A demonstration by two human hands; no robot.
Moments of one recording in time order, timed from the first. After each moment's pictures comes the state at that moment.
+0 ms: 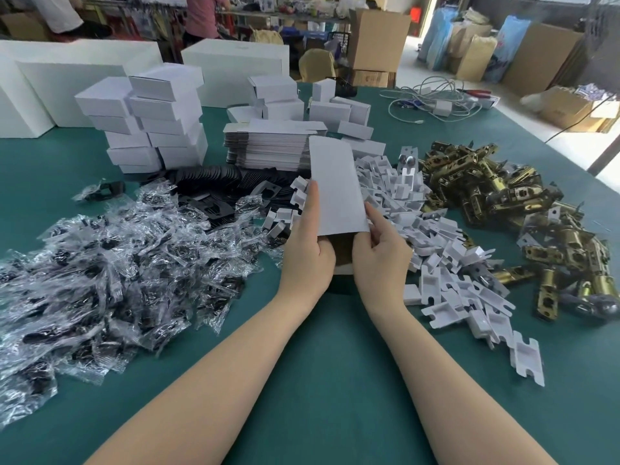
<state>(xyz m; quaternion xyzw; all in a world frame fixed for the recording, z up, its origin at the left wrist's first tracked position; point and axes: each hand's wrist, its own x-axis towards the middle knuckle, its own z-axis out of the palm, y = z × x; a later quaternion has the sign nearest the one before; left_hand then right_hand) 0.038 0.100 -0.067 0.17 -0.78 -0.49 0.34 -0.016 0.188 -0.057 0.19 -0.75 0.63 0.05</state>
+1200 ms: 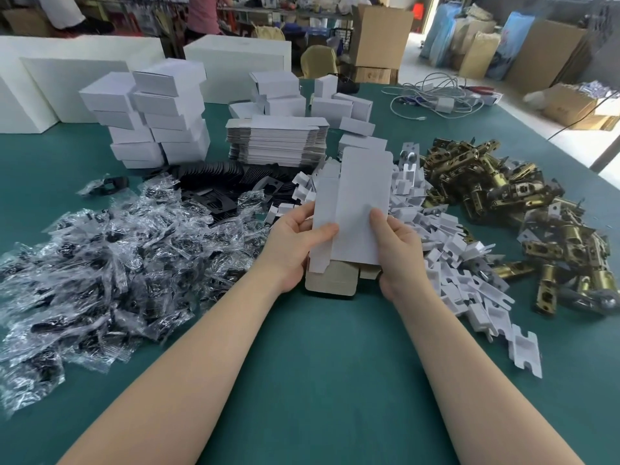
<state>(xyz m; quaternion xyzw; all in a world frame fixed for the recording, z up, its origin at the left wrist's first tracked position) 0.047 0.075 -0.049 0.13 -0.54 -0.80 0.20 -0.037 0.206 -0.052 0.12 -0.61 0.76 -0.20</state>
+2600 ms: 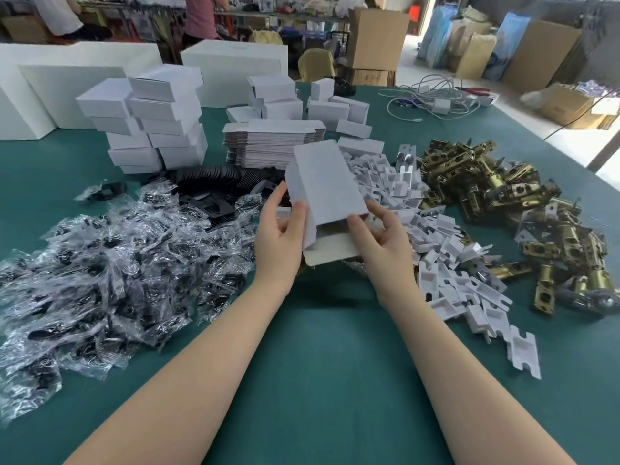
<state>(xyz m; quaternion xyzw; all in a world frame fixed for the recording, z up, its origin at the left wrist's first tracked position) 0.050 0.077 -0.058 0.22 -0.65 -0.61 0.40 -0.019 0.206 -0.047 0.23 -0.65 0.72 -0.12</state>
